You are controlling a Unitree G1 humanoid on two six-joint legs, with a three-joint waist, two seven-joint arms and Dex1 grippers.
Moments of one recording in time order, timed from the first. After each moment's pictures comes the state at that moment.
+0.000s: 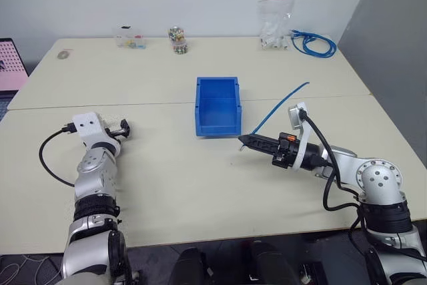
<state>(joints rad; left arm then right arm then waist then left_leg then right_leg) -0.58 0.44 0.40 0.73 -0.22 0.07 -0.05 -0.45 -0.46 -0.04 -0.20 1.42 1.07 0.28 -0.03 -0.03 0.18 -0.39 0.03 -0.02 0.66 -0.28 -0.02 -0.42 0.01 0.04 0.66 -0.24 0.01</state>
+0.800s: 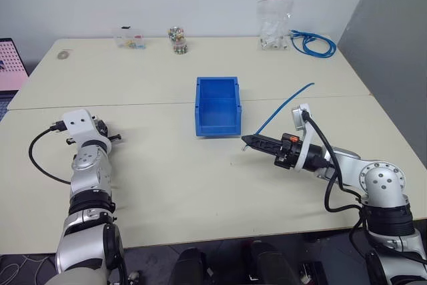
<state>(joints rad) -0.57 0.49 0.37 0.73 -0.20 0.05 -0.06 -0.43 -0.46 -0.06 -0.22 1.40 1.08 0.26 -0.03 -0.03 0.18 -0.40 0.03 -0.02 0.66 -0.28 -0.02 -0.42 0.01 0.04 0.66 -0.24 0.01</state>
